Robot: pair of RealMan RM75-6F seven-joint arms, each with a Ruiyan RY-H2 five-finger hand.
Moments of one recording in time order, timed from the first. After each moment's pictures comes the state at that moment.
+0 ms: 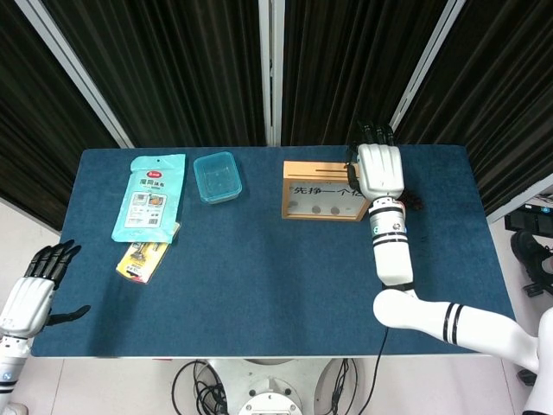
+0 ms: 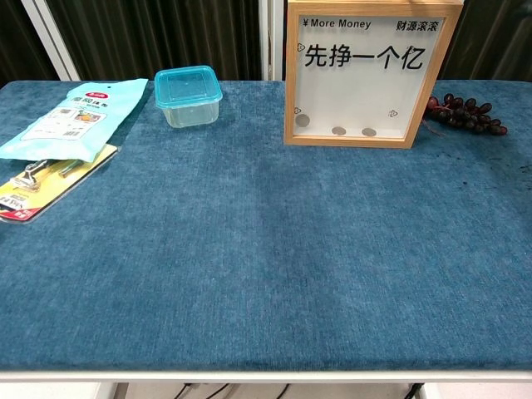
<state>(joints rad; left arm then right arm) -0.16 -1.16 0.01 -1.40 1.61 1.49 -0.27 0.96 -1.45 0.50 -1.60 -0.54 1.24 -0.74</state>
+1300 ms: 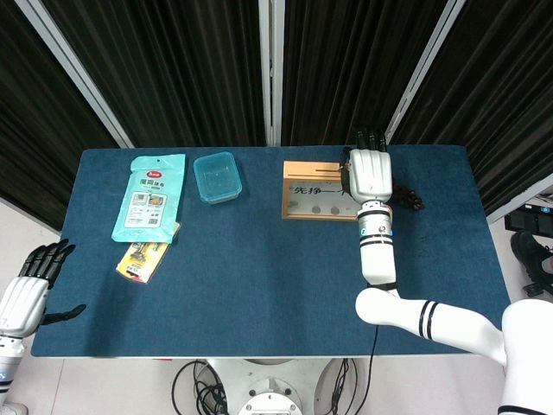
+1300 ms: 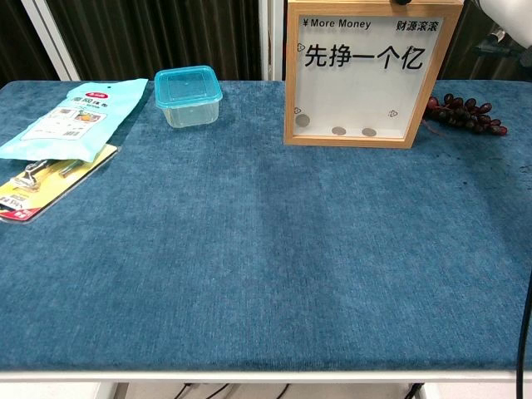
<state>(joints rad) -0.15 -1.17 0.01 -1.37 1.61 1.50 -0.30 1.00 -1.57 0.47 -1.46 -0.55 1.28 -0.73</state>
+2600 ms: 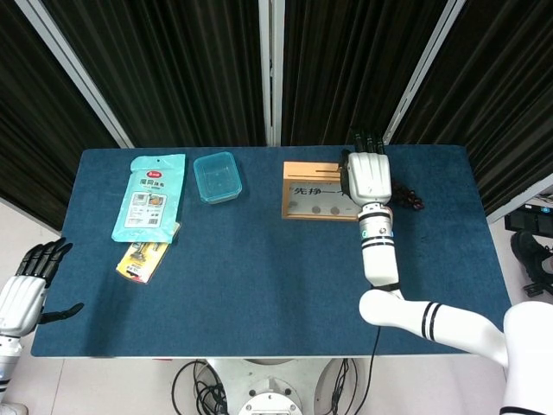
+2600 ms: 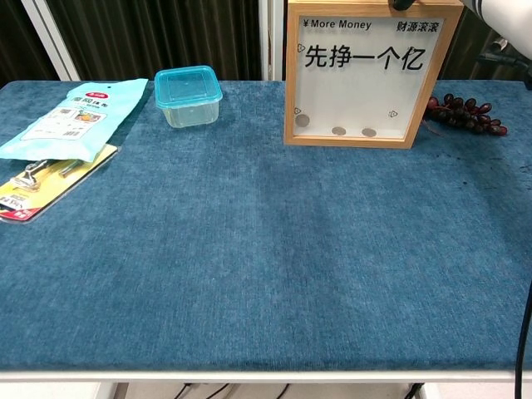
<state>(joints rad) -0.15 -1.16 0.01 -1.37 1.61 1.50 -0.31 0.98 -1.56 0.45 -1.45 -0.59 1.24 -0.71</state>
